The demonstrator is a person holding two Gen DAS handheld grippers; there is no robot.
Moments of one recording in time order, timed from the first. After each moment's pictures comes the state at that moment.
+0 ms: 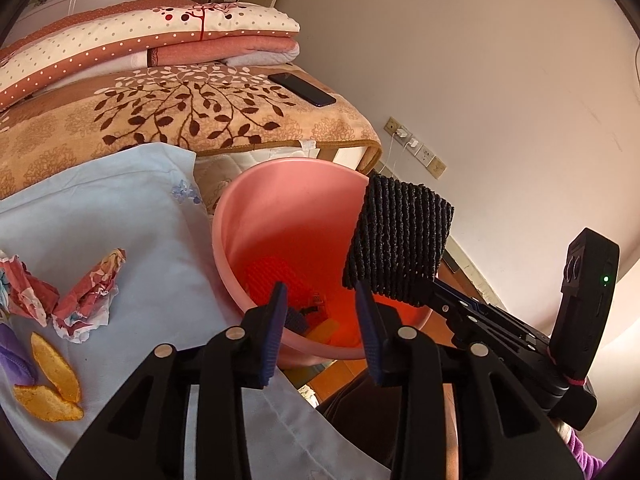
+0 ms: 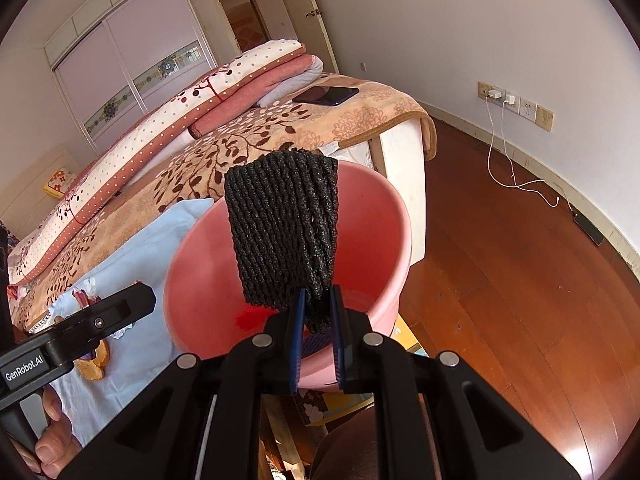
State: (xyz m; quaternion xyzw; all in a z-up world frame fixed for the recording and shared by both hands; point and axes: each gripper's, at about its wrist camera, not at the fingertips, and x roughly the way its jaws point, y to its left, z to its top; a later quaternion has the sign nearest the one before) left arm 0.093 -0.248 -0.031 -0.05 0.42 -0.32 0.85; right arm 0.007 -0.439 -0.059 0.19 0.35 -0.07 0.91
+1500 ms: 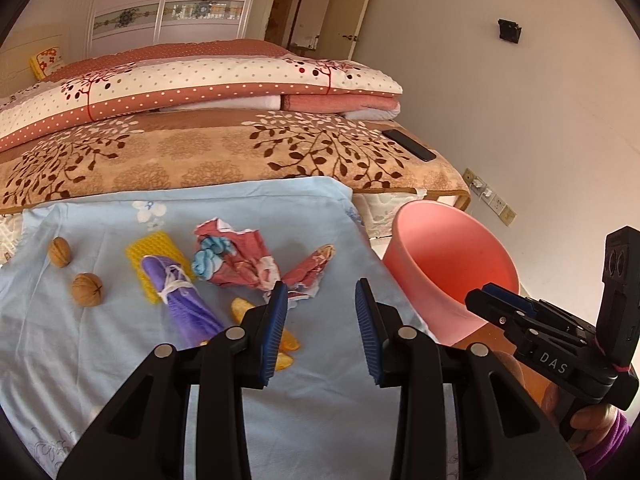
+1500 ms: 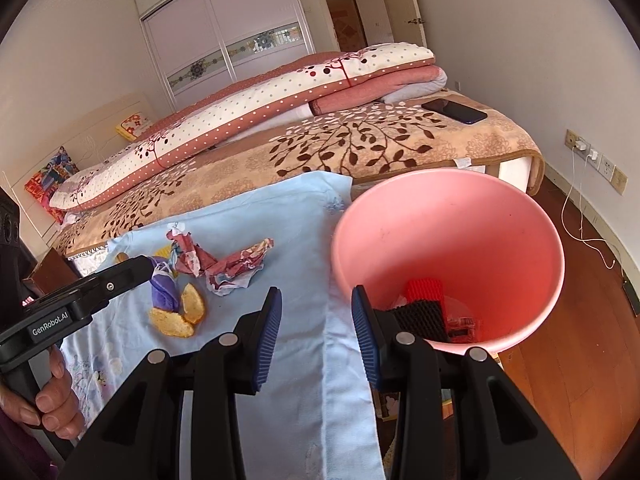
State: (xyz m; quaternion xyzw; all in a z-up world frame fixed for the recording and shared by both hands) left arm 0.052 -0.091 -0.011 -0.05 0.35 -0.18 0.92; right arm 0.007 -0.312 -0.033 0.11 0.34 0.08 0.93
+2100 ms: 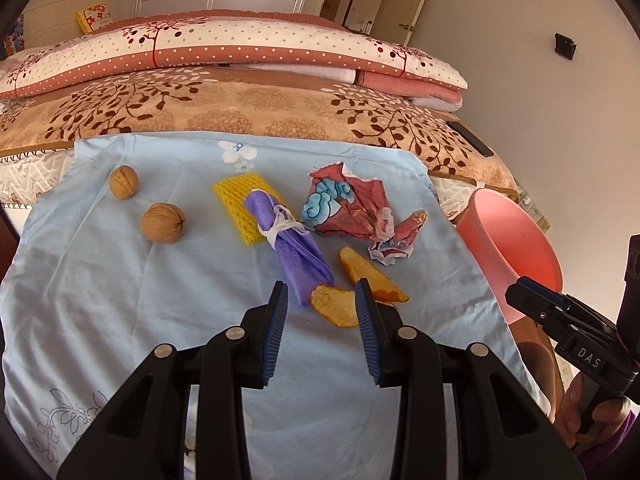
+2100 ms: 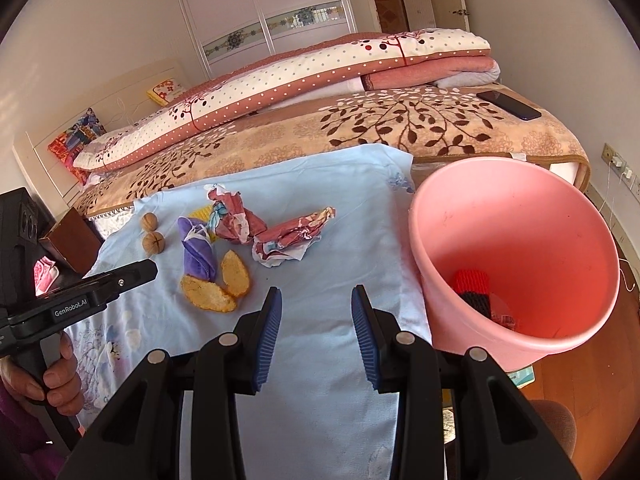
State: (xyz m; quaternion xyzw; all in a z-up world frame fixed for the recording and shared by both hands) left arm 0.047 -0.023 -0.045 -0.09 0.40 -0.11 0.90; right arm 0.018 -0.264 -0.046 0.07 0.37 0.14 0.92
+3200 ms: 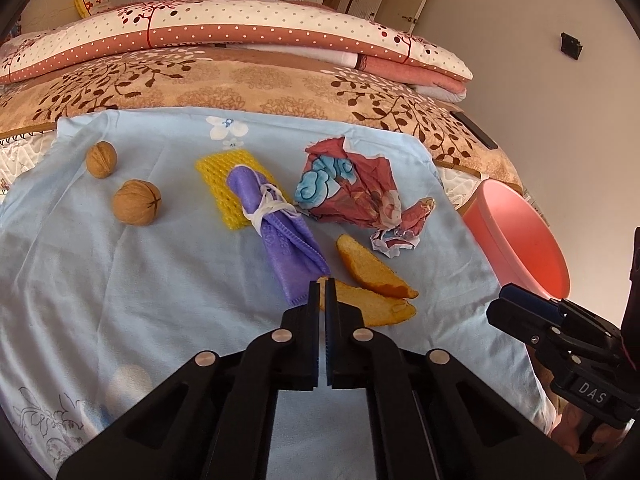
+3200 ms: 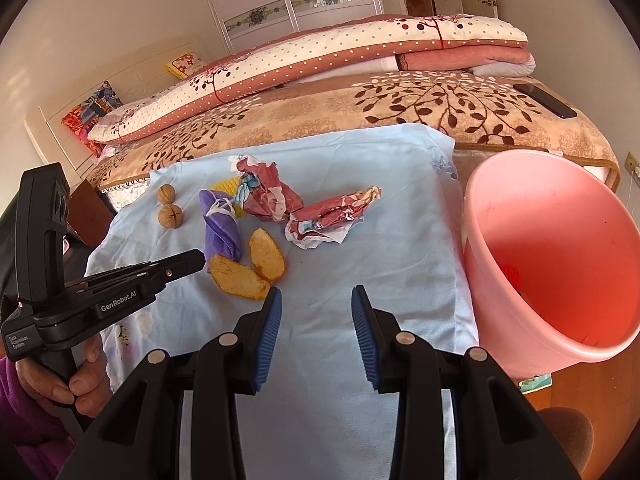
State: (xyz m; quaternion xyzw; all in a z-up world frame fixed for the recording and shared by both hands) left arm 0.059 -0.028 -0.067 -0.10 0.41 -0.11 0.90; right arm 0.032 -0.232 -0.056 0.06 0.40 0.18 0.90
